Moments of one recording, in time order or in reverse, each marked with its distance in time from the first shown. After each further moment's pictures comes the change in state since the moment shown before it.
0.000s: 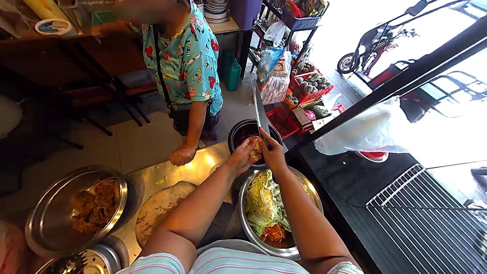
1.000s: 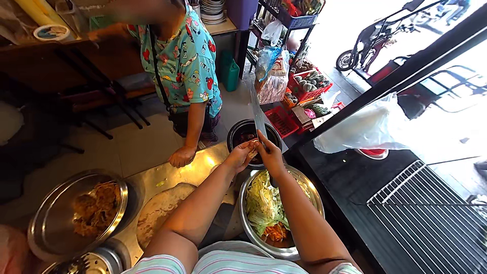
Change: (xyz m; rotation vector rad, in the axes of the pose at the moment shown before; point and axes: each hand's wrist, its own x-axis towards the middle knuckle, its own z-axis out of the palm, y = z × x) left_hand 0.004 -0.002 -0.005 0.024 0.069 0.000; right_hand -0.011 0.000 -0.001 0.070 -0.059 -0.020
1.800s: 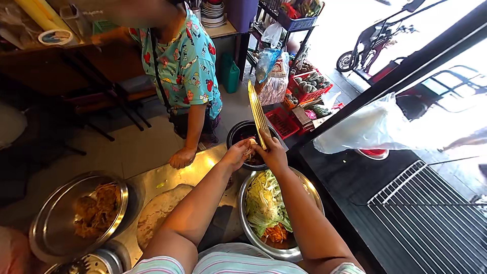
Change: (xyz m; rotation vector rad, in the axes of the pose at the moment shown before) left_hand 0.010 0.004 -0.011 0.061 0.080 -0.009; right_hand 0.012 0.002 -0.012 -0.400 0.025 -0.033
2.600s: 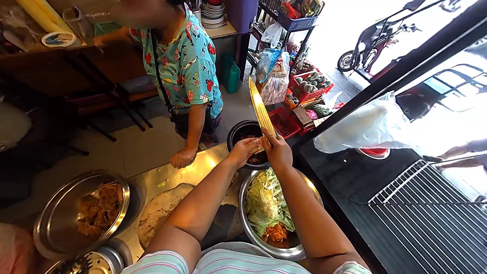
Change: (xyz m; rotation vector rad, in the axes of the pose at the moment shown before) left_hand 0.000 0.007 0.020 0.117 -0.039 0.031; right_hand 0.000 -0.012 -0.013 -0.162 0.086 0.052
